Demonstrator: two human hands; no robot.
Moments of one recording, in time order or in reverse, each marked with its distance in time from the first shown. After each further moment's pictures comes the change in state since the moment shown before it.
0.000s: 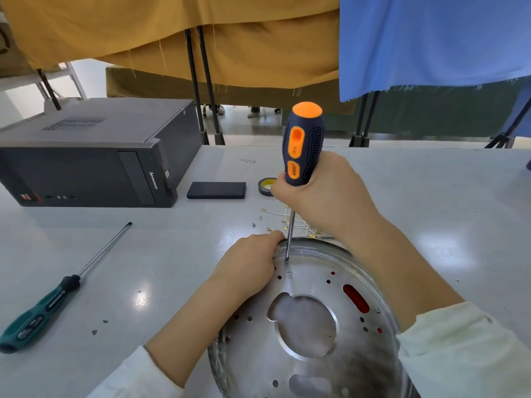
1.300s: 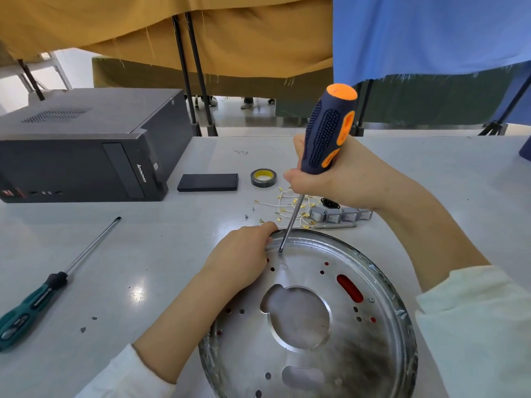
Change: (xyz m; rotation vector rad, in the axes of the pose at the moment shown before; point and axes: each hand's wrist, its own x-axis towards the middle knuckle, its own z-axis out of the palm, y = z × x) left_hand 0.003 -0.003 0.004 -0.047 0.003 -0.021; right_hand 0.011 0.015 -0.038 0.235 -0.385 -0.067
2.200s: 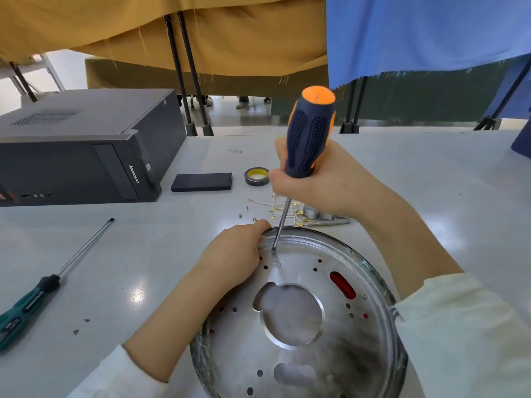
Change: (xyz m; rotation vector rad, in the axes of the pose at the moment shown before) left_hand 0.001 0.001 -0.001 0.003 -0.012 0.003; right_hand -0.005 0.008 0.013 0.014 0.058 -0.029
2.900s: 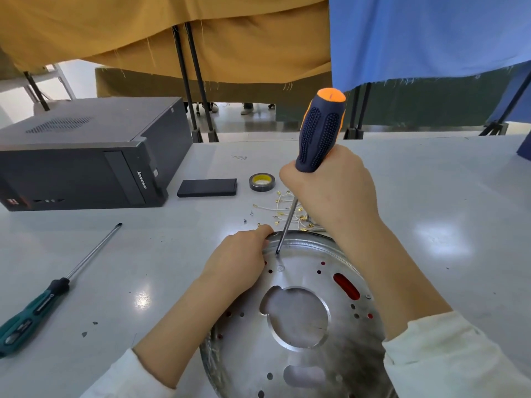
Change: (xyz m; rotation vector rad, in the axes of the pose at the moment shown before) left_hand -0.003 0.002 0.003 0.017 0.062 -0.038; right_hand -0.004 -0.003 0.022 -0.254 0.573 0.224
